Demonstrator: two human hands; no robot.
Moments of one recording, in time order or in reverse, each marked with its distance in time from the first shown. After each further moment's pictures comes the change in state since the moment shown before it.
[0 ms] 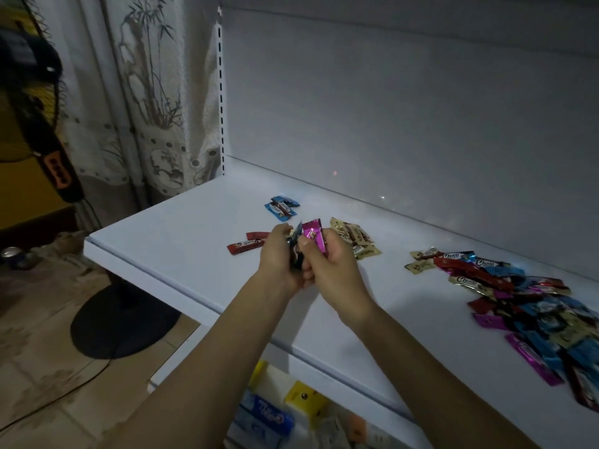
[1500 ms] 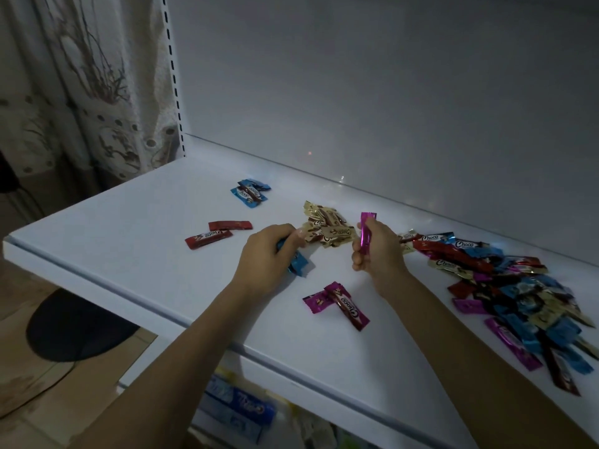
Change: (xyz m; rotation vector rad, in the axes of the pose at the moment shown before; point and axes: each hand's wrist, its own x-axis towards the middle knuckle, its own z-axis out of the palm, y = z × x) left_hand 0.047 -0.027 -0.017 1.114 -0.140 0.862; right_hand 0.055 0.057 -0.101 0.168 0.374 0.340
